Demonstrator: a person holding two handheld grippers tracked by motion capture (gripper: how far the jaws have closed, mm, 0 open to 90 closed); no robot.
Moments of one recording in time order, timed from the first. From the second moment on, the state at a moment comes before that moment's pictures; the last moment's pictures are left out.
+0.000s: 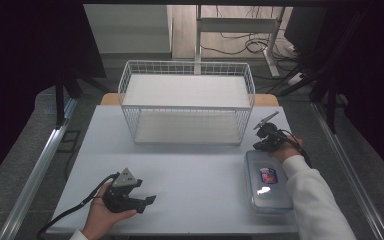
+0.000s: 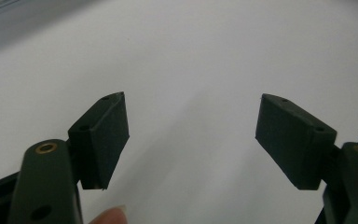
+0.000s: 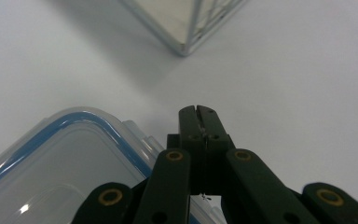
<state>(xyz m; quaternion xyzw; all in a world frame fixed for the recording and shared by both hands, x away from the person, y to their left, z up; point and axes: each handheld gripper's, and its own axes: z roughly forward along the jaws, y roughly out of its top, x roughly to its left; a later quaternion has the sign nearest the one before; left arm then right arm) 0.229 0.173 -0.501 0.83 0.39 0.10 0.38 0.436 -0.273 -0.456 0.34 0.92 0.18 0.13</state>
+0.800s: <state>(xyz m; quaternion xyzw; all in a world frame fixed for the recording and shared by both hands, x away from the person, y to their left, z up) 0.230 0.173 -0.500 0.83 0.40 0.09 0.38 0.365 -0.357 -0.443 0.45 0.87 0.16 0.16</state>
